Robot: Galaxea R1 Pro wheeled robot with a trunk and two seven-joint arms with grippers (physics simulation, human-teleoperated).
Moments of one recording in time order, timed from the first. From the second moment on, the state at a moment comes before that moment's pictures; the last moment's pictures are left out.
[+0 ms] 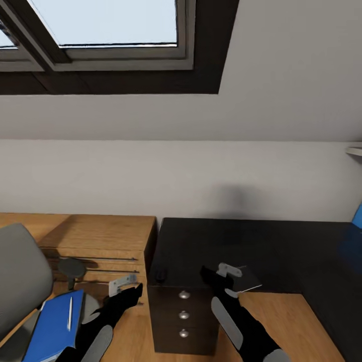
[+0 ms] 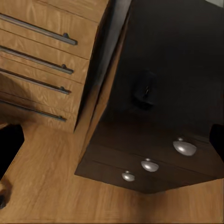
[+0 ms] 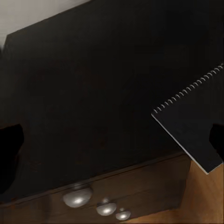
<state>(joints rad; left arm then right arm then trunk) -0.16 0.12 -0.34 -1.44 0.67 0.39 0.49 -0.46 0.08 0.41 -0.91 -0.61 0.08 -0.50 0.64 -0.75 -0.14</state>
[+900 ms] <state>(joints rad) -0.16 0.12 -0.39 -1.41 0.67 0.40 0.50 -0.46 0.10 0.55 -0.79 -0.59 -0.05 -0.51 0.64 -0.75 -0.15</state>
